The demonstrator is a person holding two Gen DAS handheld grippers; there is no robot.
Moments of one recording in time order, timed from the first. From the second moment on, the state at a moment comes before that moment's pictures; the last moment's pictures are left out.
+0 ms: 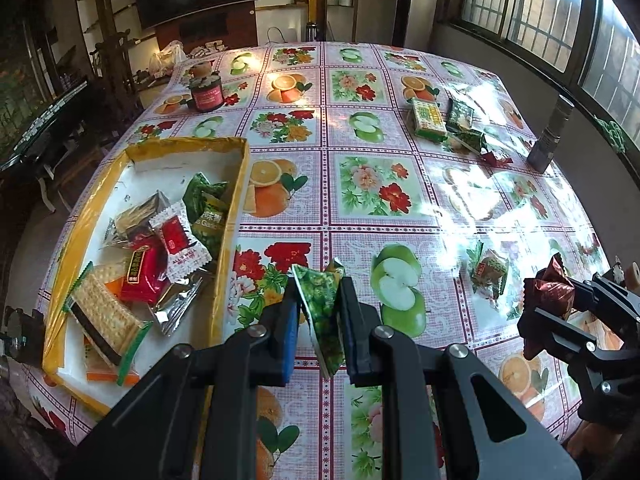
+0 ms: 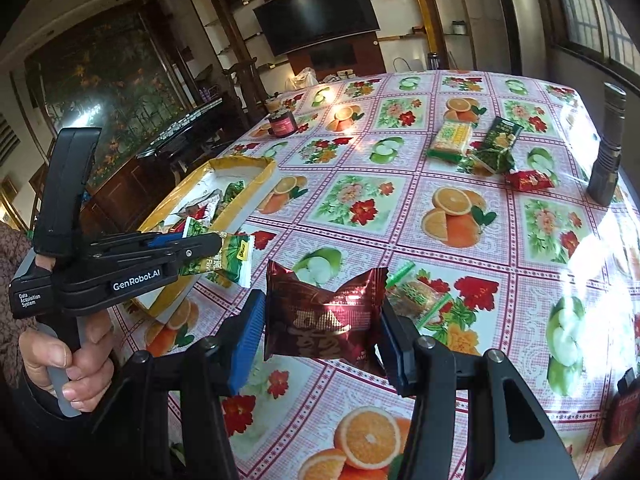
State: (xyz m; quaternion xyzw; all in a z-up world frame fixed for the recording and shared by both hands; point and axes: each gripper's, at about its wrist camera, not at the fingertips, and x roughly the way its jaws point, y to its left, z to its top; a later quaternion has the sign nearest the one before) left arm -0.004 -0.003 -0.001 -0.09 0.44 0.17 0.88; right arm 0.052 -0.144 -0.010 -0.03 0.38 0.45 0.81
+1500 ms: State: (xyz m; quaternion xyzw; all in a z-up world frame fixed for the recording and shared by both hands) left arm -0.071 0.120 0.009 -0.16 0.41 0.28 0.85; right arm 0.031 0.032 0.018 -0.06 0.36 0.59 0.73
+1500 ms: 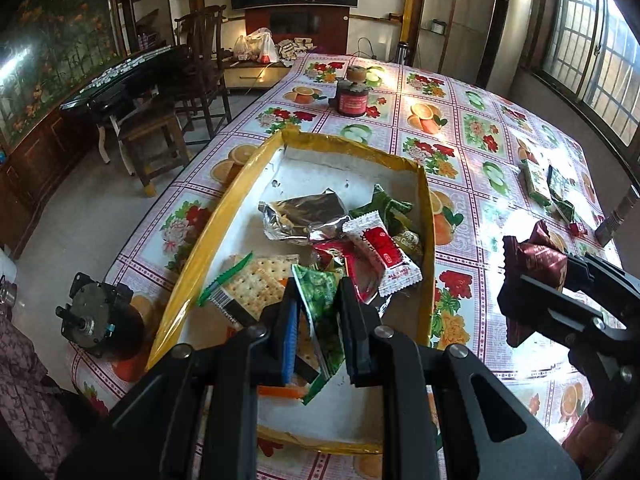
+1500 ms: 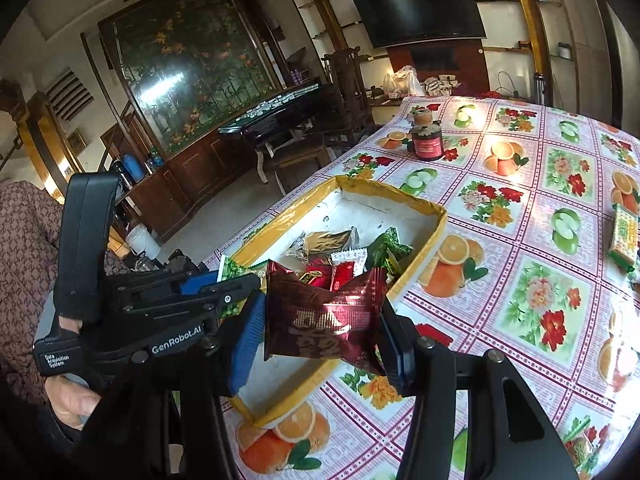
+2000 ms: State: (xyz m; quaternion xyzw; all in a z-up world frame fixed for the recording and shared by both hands) left arm -0.073 0.136 0.002 -0.17 0.42 0.29 0.84; right arm 0.036 0.069 0.002 -0.06 0.38 0.60 0.71
